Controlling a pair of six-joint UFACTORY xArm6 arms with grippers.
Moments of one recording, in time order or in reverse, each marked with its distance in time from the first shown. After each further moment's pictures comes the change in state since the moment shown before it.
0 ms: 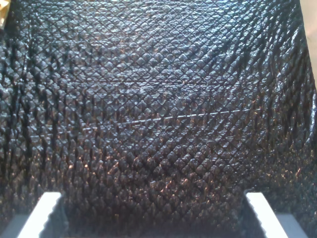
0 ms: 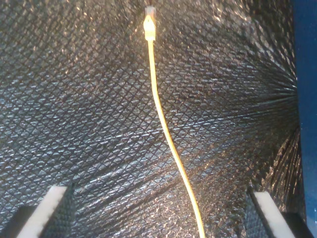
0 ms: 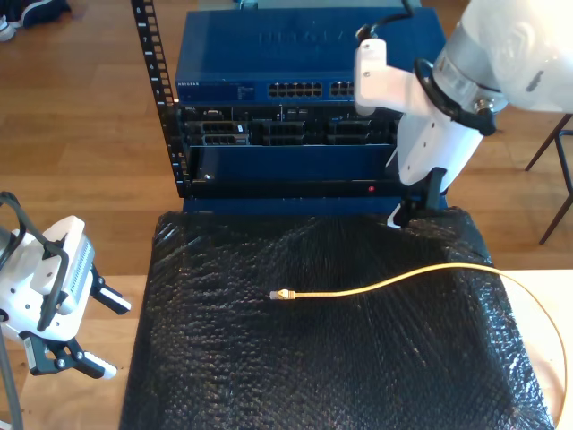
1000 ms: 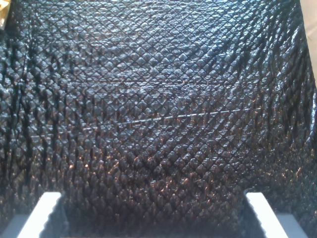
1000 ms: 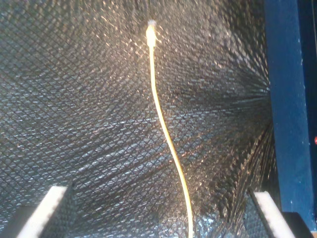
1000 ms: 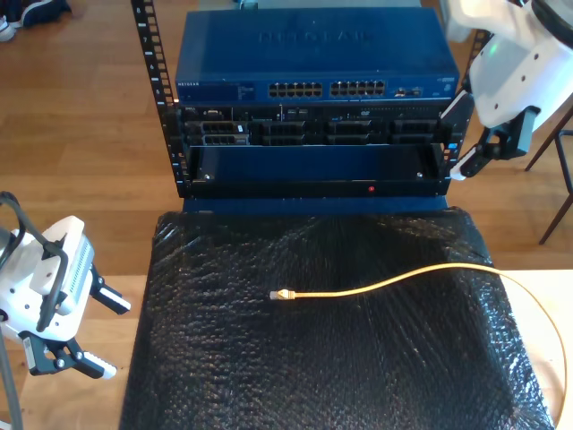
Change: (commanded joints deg) left arm 0.0 0.0 0.0 0.1 0.0 0.2; right arm -12.7 -0.4 -9.9 10.8 14.6 -13.6
